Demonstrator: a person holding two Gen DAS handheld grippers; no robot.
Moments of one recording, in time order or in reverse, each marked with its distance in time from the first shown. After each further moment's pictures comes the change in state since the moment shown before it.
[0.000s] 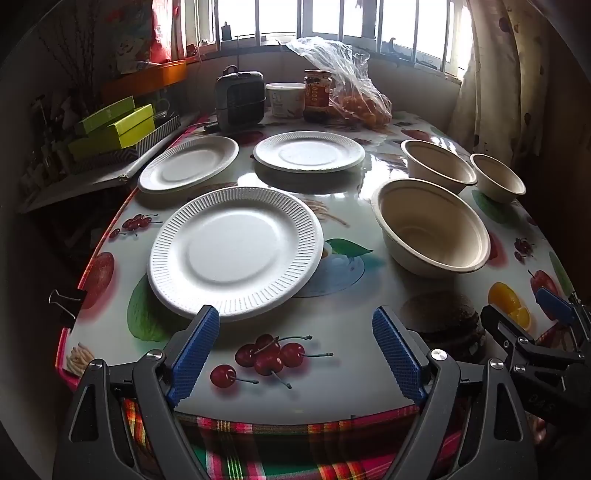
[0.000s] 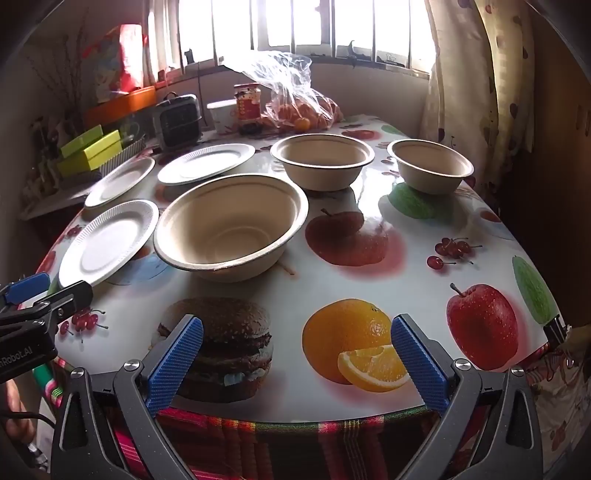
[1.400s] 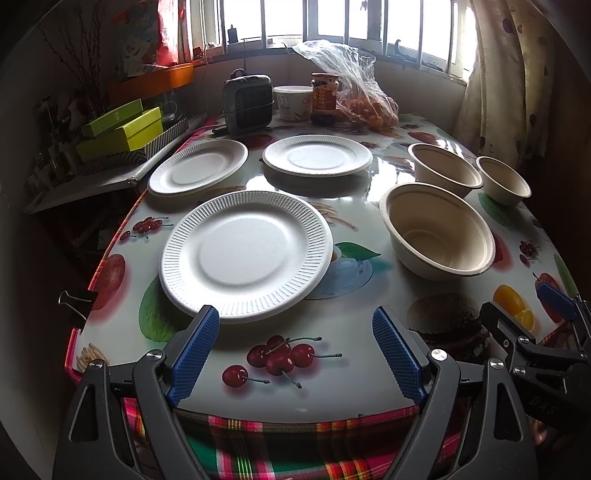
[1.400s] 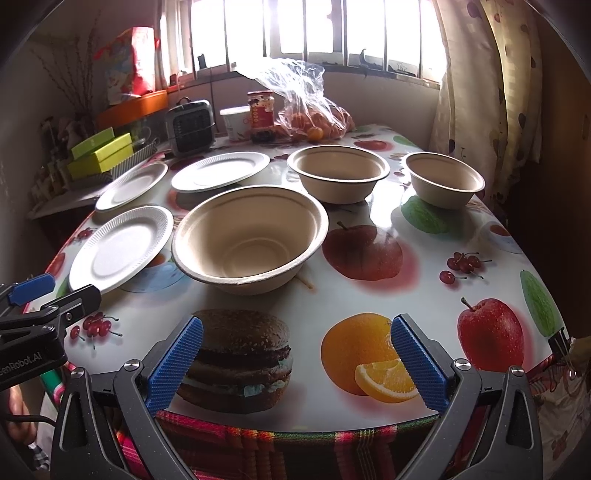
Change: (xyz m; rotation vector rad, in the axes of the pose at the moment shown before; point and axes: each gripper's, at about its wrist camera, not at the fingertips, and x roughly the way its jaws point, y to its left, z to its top) left arm -0.006 0.005 0.003 -0.004 -0.004 0.026; right arm -0.001 0.009 0.006 -0.022 -0.041 0.028
